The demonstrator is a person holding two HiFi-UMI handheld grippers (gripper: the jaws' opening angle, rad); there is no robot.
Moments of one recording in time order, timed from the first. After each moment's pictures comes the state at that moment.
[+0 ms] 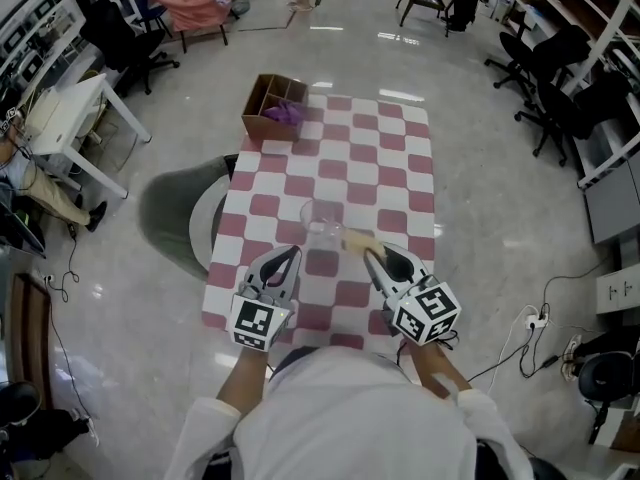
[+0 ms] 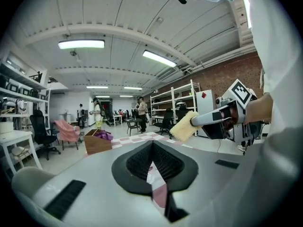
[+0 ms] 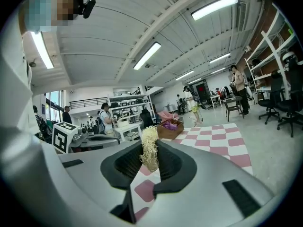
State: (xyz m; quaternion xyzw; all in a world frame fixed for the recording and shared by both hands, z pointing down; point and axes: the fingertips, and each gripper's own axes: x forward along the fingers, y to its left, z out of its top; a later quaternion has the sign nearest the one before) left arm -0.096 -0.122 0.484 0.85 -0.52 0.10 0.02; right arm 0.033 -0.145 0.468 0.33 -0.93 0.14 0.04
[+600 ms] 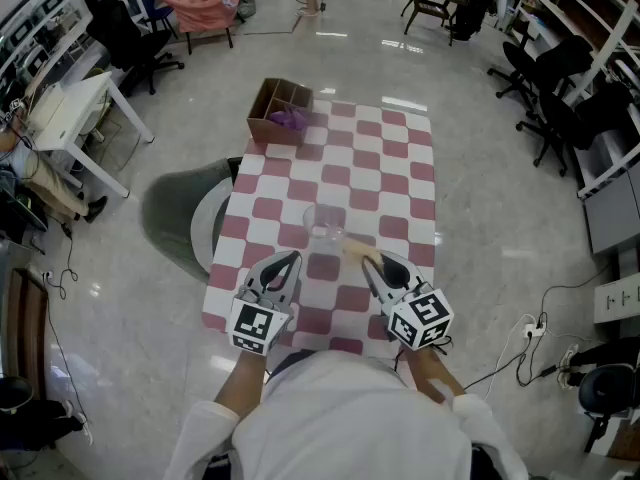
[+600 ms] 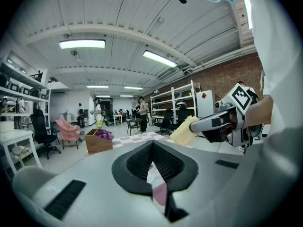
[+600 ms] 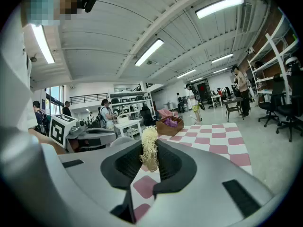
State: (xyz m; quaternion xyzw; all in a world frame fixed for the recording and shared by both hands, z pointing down) left arm -0.100 -0.116 0.483 0.85 -0.52 0.10 0.02; right arm 0.028 -0.140 0.482 0.33 -0.93 0.13 0.06
